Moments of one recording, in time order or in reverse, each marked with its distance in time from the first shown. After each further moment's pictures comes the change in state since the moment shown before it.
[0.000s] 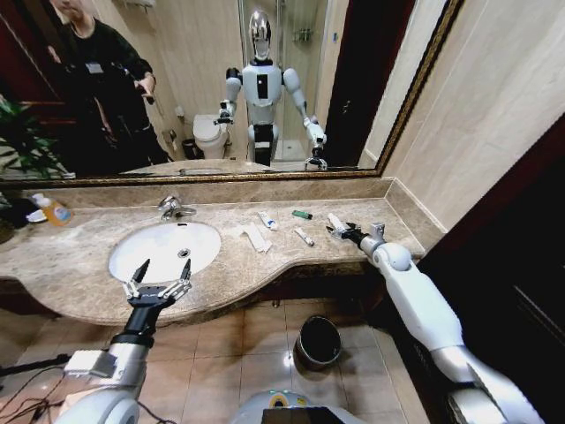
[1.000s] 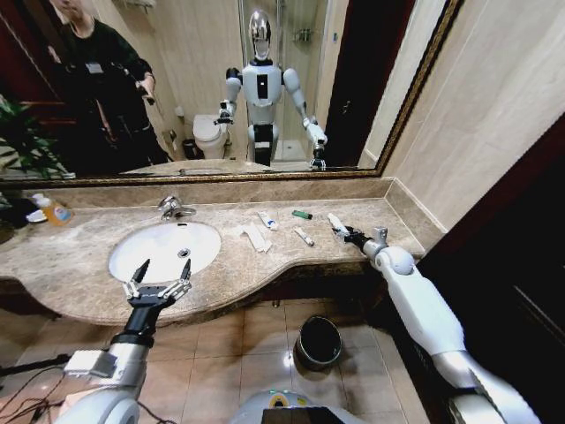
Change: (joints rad) left arm 0.000 0.000 0.000 0.000 0.000 0.000 0.000; right arm -0.031 0.002 0.010 0.012 -0.003 -0.006 0.020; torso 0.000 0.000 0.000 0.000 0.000
